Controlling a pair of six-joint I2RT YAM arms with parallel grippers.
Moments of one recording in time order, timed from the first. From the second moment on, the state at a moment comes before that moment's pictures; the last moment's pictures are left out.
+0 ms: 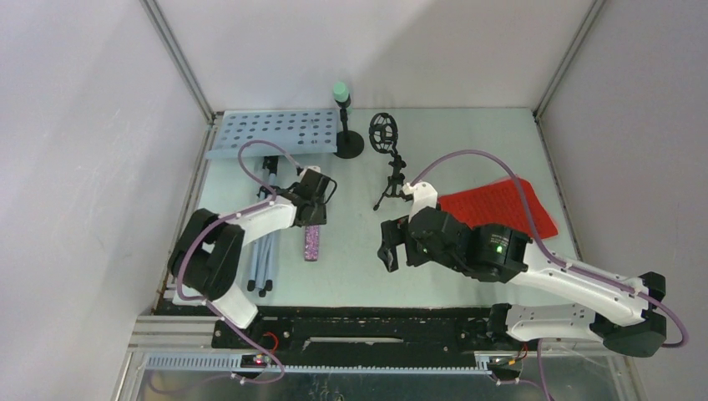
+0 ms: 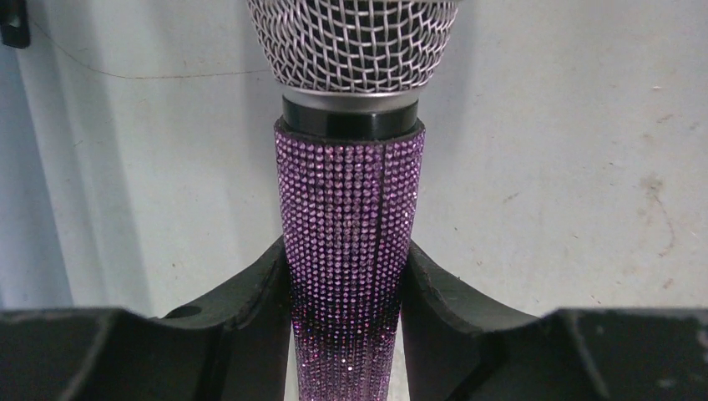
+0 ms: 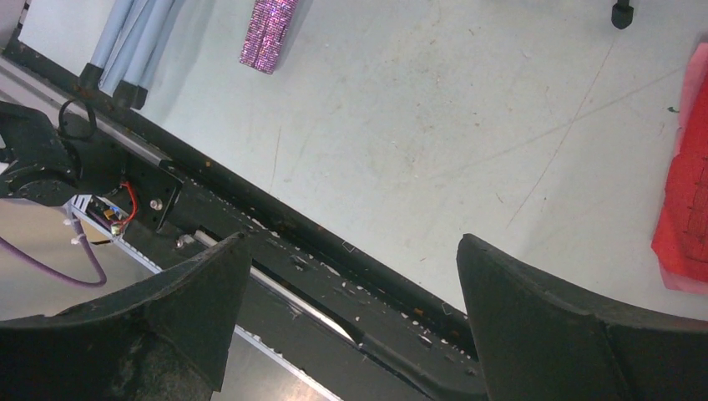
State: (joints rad) left arm -0.50 1.60 0.91 -0.34 -0.30 -0.48; right arm 1.19 1.06 1.16 -0.83 0.36 0.65
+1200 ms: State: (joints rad) left arm -0.49 1.15 0.90 -0.27 -0.28 -0.48; right arm 1.19 1.07 1.16 -0.85 0.42 0.68
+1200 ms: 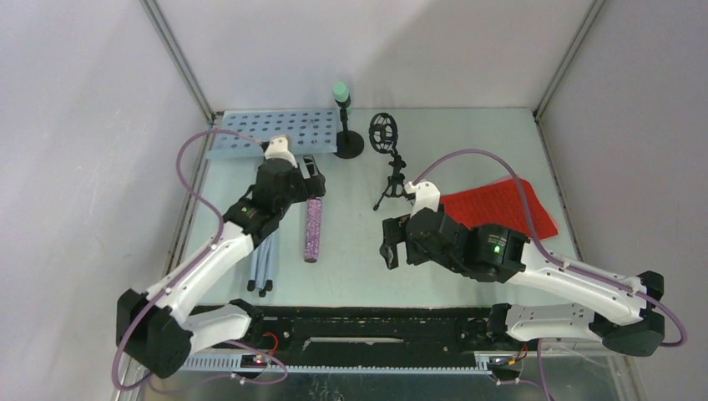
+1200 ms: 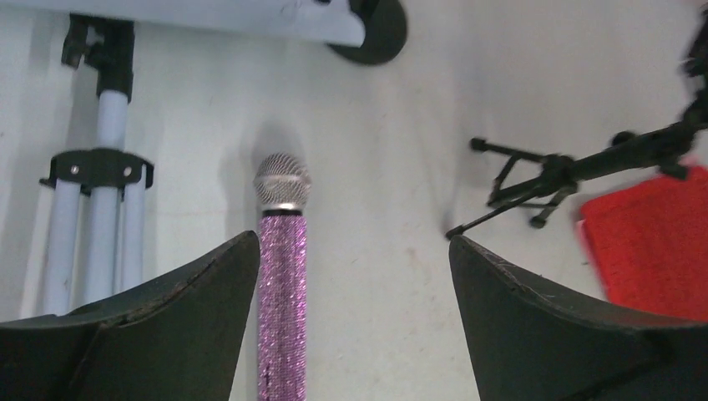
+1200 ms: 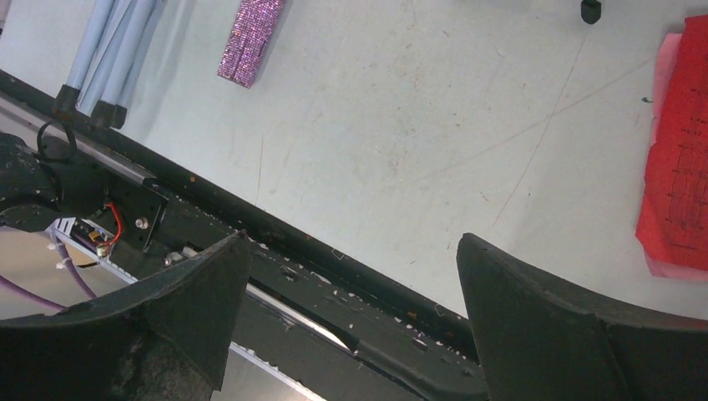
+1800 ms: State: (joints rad) left arm -0.49 1.56 1.03 0.30 -0.17 -0.36; right arm 1.25 0.93 1.16 -0.96 0.49 0.77
